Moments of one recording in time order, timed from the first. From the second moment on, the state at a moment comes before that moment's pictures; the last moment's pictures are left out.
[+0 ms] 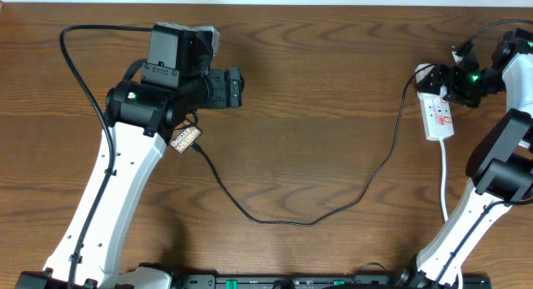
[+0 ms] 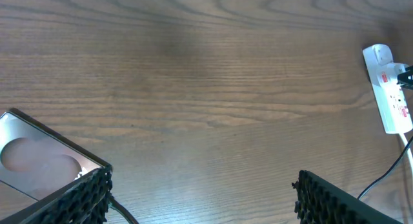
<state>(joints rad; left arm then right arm) -0.27 1.46 1.47 -0.87 0.17 -0.25 -0.43 2.35 2.00 -1.16 -0.54 -0.29</state>
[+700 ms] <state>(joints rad) -0.27 1.46 1.47 -0.87 0.17 -0.25 -0.42 2.35 2.00 -1.17 -0.53 -0.30</state>
